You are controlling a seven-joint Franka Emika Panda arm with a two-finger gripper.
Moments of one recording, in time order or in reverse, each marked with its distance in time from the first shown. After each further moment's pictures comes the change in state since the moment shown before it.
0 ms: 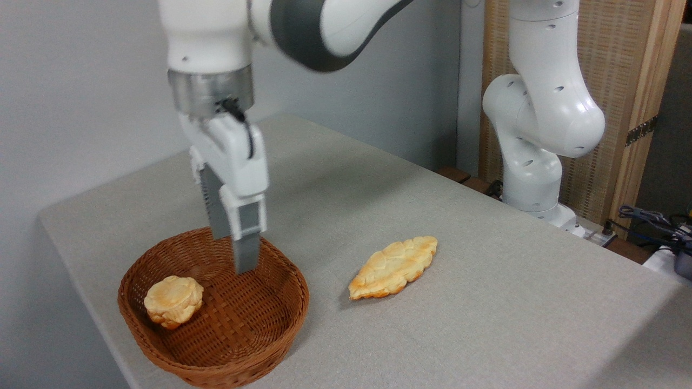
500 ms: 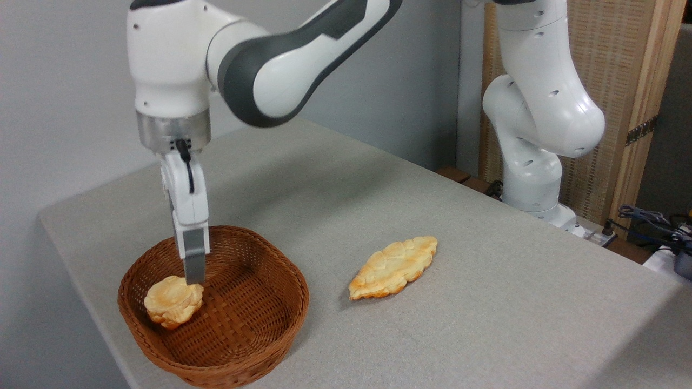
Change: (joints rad) arm -0.003 0.130 -0.133 0.000 -0.023 0.184 -0.001
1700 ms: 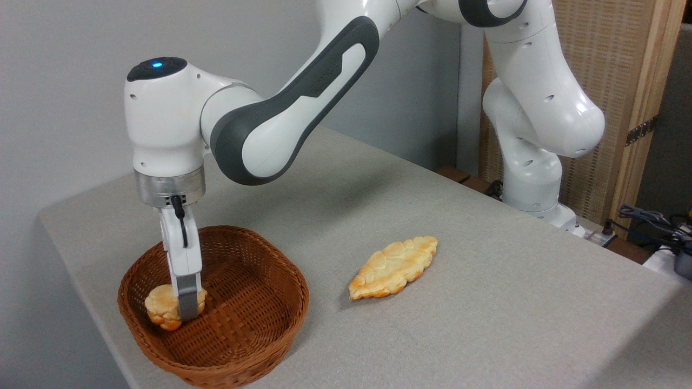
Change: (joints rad) arm 0.000 0.120 -0.003 0.002 0.019 0.124 0.001
